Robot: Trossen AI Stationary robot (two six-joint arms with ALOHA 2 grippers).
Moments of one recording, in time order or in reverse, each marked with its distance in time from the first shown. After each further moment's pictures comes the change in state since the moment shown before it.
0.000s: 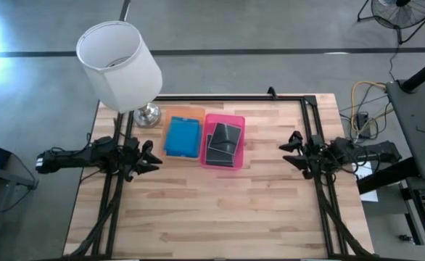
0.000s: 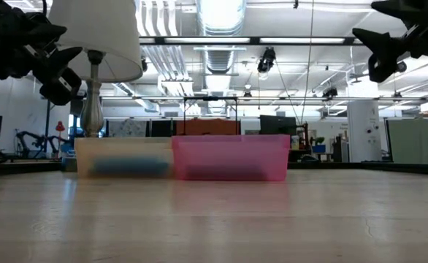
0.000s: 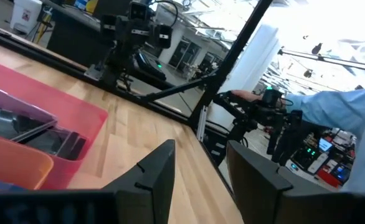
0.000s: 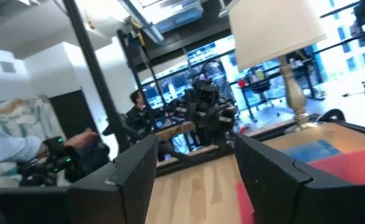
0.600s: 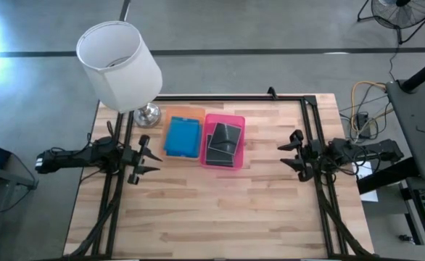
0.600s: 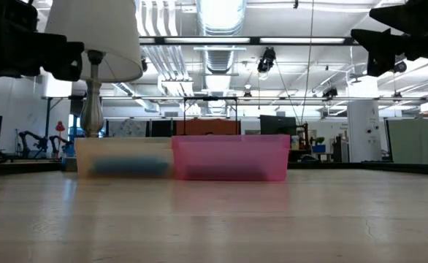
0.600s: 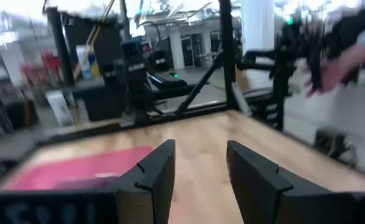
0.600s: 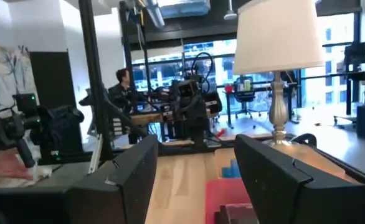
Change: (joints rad) left arm 0.001 0.046 0.003 -0.011 -0.003 0.631; right arm 0.025 0.046 0.000 0.001 0.002 -0.253
